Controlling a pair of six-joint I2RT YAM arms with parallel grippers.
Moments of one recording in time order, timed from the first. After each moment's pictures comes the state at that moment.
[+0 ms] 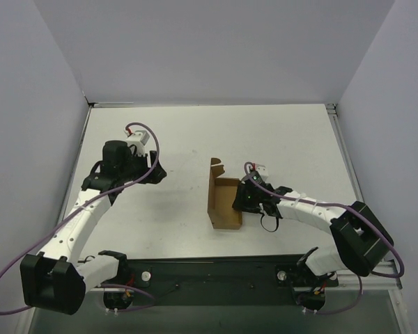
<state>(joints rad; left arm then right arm) -0.21 1.09 0.87 -0.41 0.30 -0.20 0.69 1.39 0.62 -0.20 0.11 0.73</state>
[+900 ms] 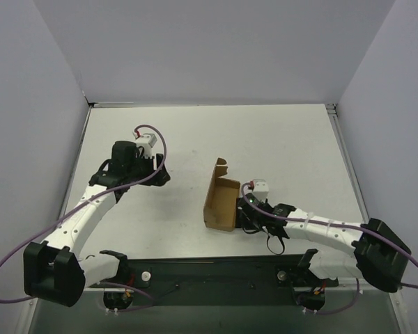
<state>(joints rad) -0.26 1.19 0.87 -0.42 0.27 -0.21 0.89 1.16 0.50 -0.34 0.34 0.80</state>
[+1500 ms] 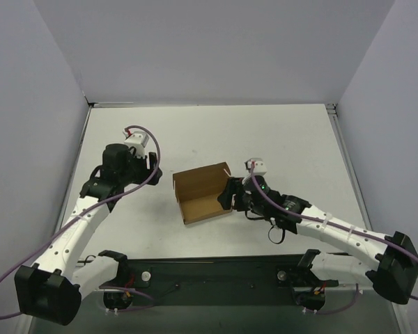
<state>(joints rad) -0.26 1.04 0.86 -0.42 0.13 -0.16 0.94 1.11 0.68 -0.20 0.23 0.71</state>
